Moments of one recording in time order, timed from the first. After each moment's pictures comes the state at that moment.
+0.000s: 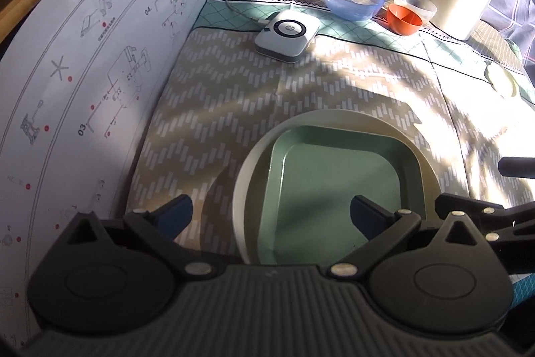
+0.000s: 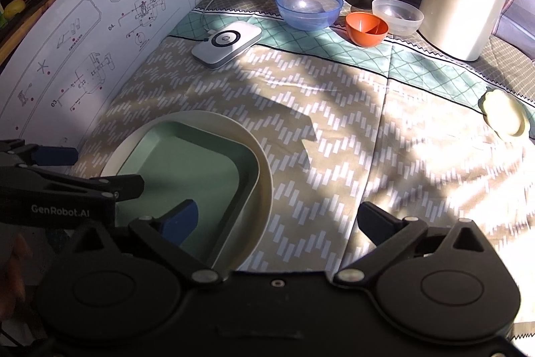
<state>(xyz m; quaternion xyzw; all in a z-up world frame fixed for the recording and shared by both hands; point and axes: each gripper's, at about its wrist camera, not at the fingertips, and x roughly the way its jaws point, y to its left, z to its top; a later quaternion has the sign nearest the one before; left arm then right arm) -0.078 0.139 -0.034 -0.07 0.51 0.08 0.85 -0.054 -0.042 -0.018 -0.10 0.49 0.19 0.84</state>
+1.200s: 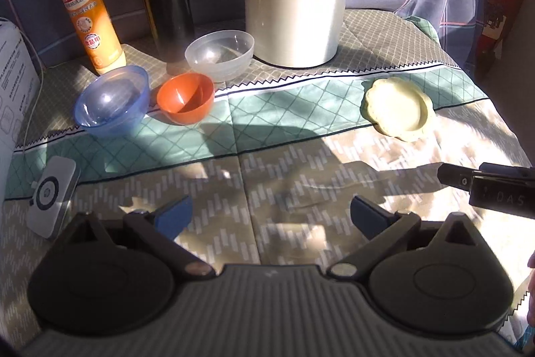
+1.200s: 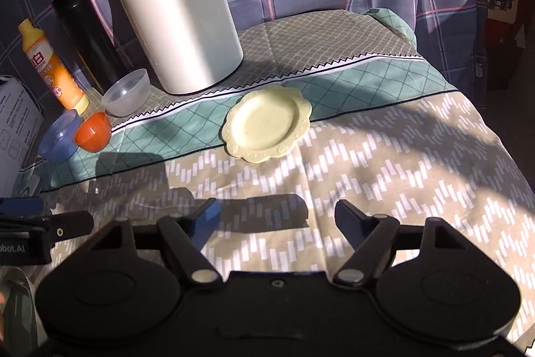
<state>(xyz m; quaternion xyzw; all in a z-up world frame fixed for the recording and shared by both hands) 0.102 -0.078 -0.036 0.03 0.46 -0.07 0.88 0.051 -0.324 -0.051 0.10 0.41 -0.02 0.91</state>
